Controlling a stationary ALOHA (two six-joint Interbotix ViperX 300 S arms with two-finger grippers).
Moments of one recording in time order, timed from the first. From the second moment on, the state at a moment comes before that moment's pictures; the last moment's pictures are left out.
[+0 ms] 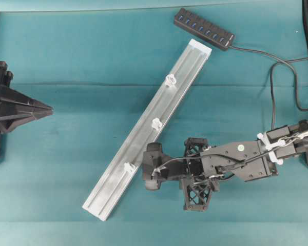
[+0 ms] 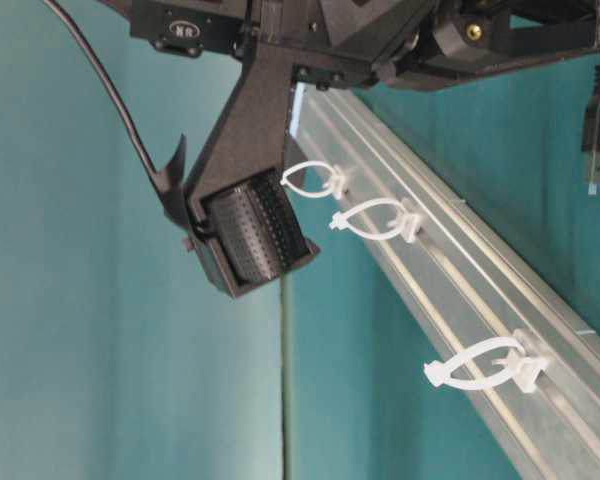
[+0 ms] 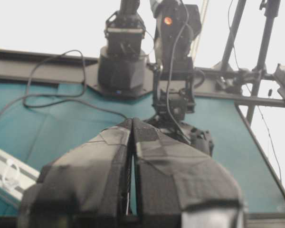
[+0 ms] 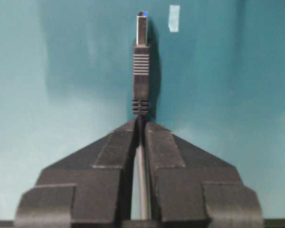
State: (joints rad) left arm -0.01 -0.95 1.13 0.02 -0.28 -0.10; right arm 0.19 0.26 0.42 0.04 0.76 0.23
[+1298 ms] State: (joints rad) left arm -0.01 -1.04 1.11 0.02 -0.15 -0.11; right arm -0.25 -0.02 0.17 -0.07 1.39 -0.17
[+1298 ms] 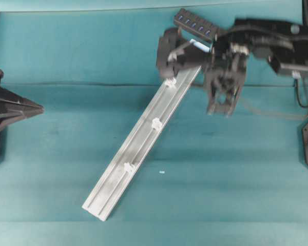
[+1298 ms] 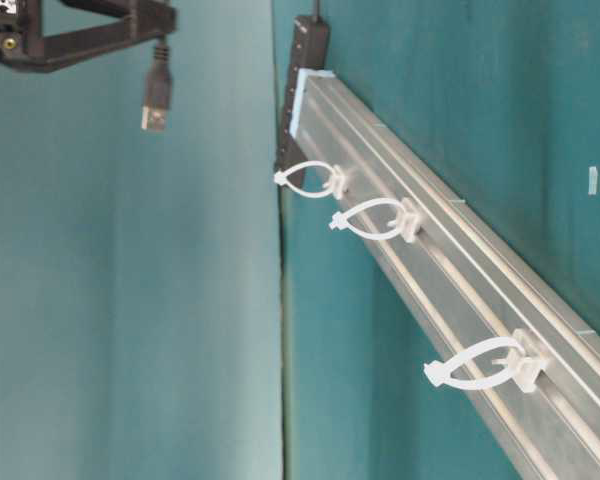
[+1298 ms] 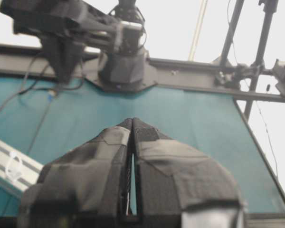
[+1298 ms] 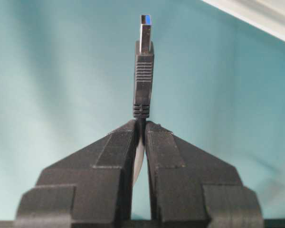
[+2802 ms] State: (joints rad) left arm -0.01 -1.08 1.06 0.02 -0.06 -0.22; right arm -0.53 0.11 0.35 -0.08 0.81 -1.23
